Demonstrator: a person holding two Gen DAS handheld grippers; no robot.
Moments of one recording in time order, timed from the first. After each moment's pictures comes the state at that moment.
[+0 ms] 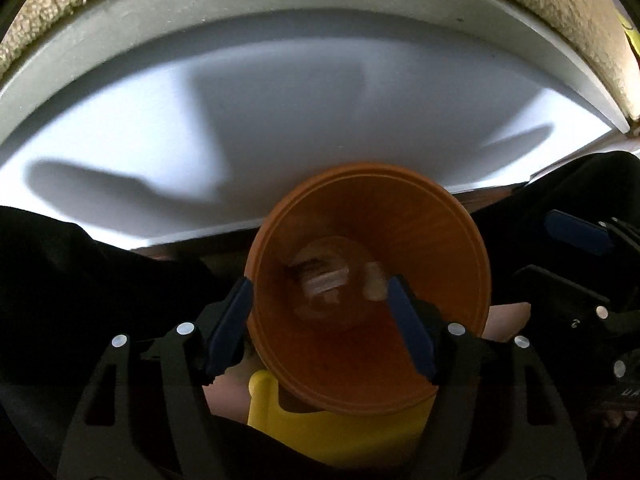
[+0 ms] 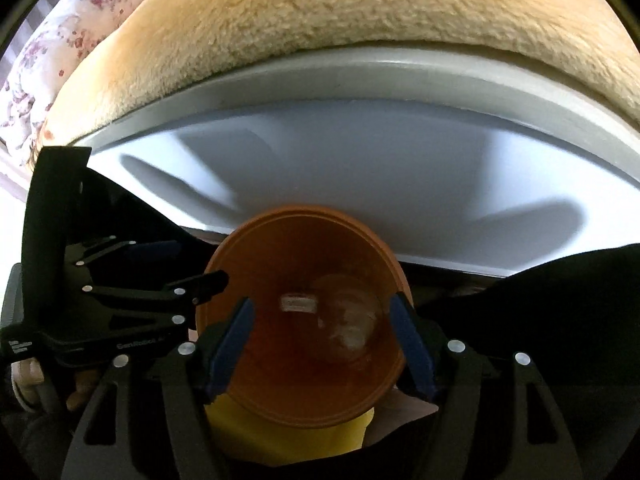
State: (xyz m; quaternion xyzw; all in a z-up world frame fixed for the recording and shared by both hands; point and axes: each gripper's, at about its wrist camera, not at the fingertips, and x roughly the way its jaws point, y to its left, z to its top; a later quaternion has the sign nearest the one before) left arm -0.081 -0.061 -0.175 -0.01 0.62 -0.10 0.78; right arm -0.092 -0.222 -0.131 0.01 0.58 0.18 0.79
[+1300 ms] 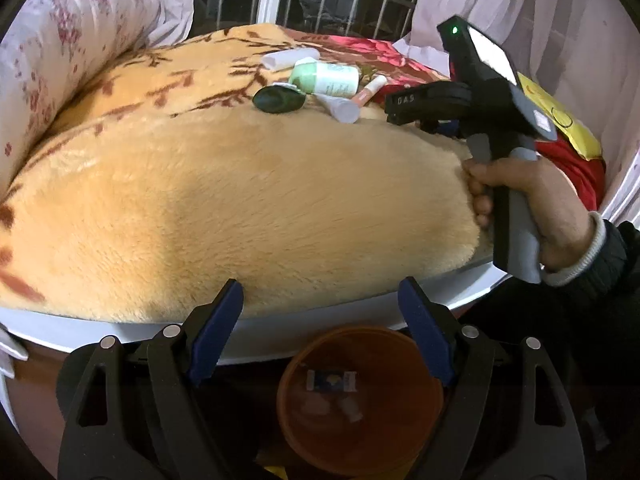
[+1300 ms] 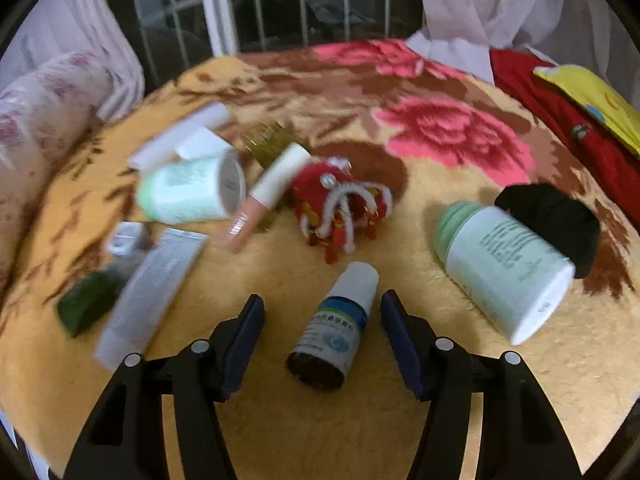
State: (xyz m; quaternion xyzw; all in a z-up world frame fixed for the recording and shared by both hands) left arm -0.072 -0.005 -0.049 -0.05 0.41 -0.13 0.90; right arm 0.127 -0.200 -0.036 0.03 0.45 -0.01 0.89
